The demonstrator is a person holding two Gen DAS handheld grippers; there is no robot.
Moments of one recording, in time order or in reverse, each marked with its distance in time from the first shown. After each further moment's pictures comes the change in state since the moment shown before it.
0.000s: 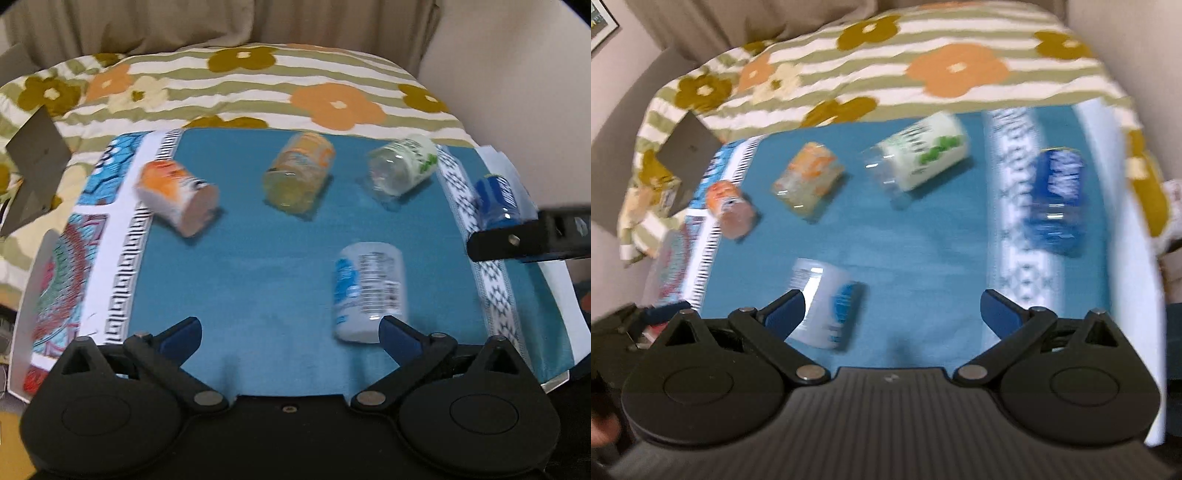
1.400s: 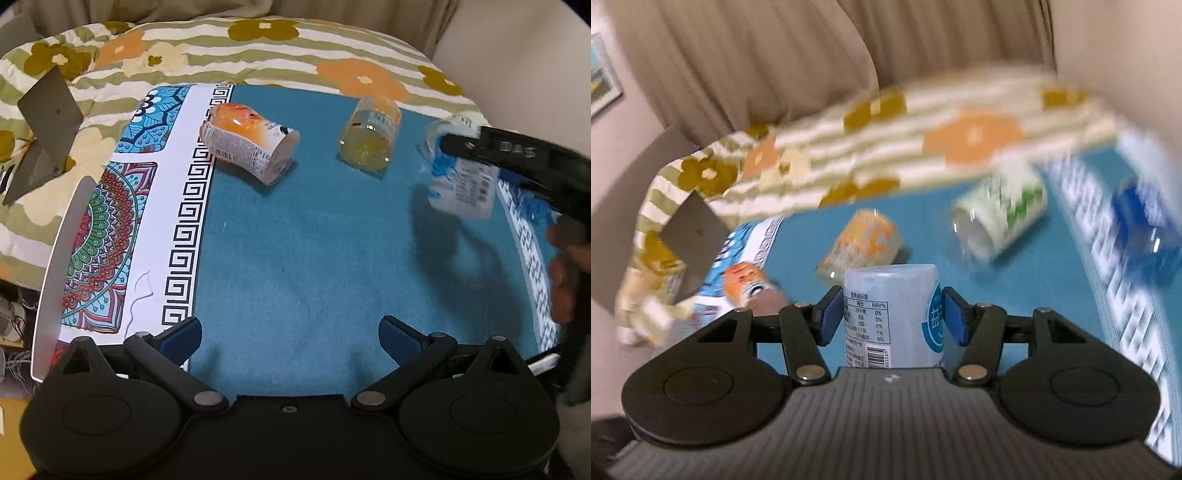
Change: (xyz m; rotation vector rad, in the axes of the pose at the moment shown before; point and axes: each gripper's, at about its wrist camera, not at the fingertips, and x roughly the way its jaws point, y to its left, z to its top) left arm 0.010 0.078 -0.025 0.003 0.091 -0.025; right arm 0.052 0.076 -0.020 0.049 -0.410 -0.048
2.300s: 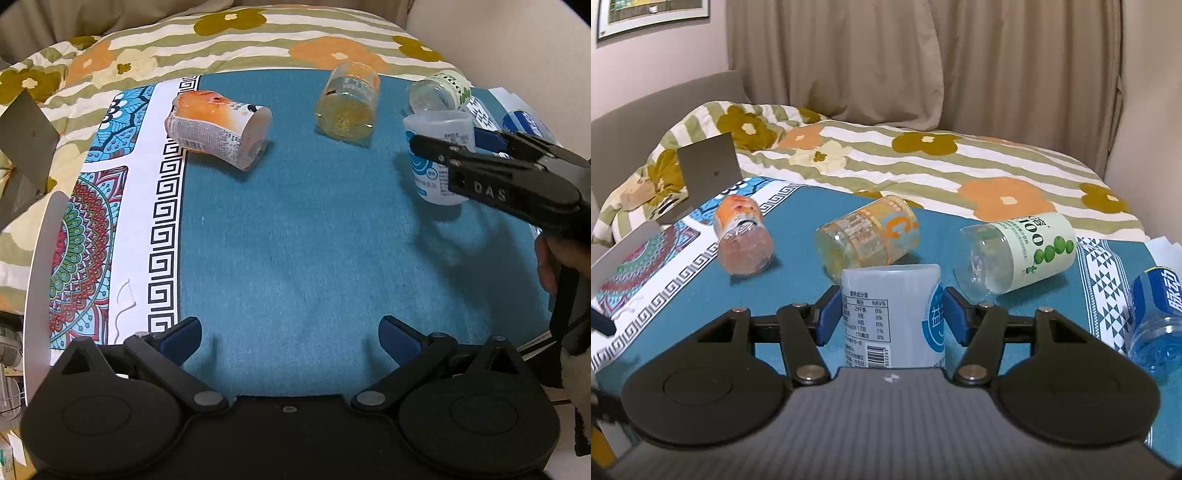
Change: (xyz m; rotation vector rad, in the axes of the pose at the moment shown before) left arm 0.022 -0.011 -0.003 0.122 0.033 0.003; right arm 0.024 0.001 -0.046 -0.390 -0.097 0.051
